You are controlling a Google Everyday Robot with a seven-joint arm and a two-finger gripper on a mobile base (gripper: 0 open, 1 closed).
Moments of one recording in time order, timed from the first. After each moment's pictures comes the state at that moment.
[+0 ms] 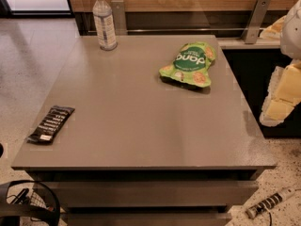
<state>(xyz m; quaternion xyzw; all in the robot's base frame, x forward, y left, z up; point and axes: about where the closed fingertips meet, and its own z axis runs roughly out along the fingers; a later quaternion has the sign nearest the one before) 0.438 -0.214 0.987 -0.60 0.78 -0.05 0.18</state>
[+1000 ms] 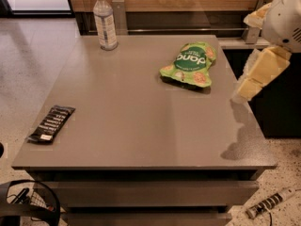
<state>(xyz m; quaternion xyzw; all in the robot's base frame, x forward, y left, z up) 0.484 -0.186 0.994 -0.58 0.77 -0.01 0.27</state>
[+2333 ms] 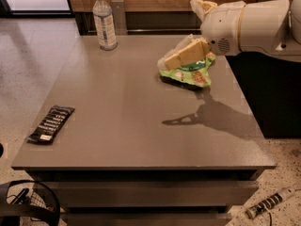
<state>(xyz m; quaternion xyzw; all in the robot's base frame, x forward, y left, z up) 0.579 -0.065 1.008 -0.50 0.63 0.17 0.57</state>
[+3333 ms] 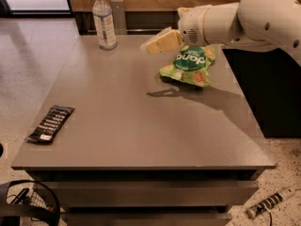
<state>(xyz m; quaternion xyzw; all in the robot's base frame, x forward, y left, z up) 0.676 -0.042 0.969 -0.42 0.70 0.20 0.55</state>
